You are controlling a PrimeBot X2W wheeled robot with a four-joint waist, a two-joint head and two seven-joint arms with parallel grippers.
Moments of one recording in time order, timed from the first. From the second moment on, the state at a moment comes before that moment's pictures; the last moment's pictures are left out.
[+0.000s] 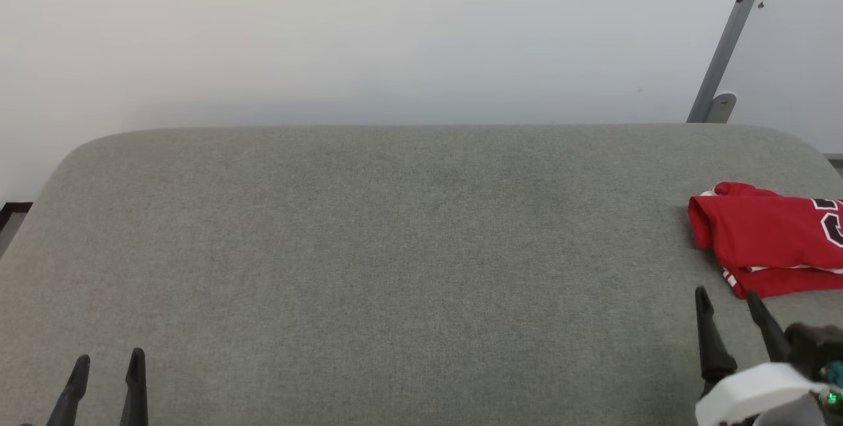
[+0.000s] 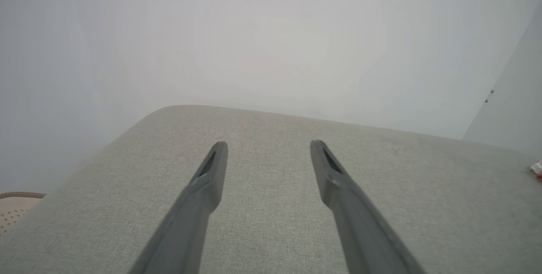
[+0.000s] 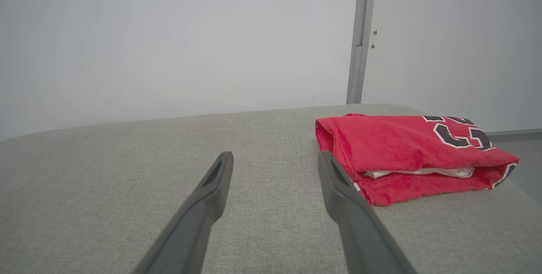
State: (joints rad) left arm 0.27 0.32 0.10 0.02 -0.47 -0.13 -0.26; right arm -0.03 -0.14 -0.11 0.32 0.24 0.13 -0.19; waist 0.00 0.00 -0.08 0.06
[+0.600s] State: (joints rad) left arm 0.30 0.31 0.06 0.02 -0.48 -0.13 -0.26; right arm 0.09 -0.09 -0.12 0.25 0.23 0.13 -0.18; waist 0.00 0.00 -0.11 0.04
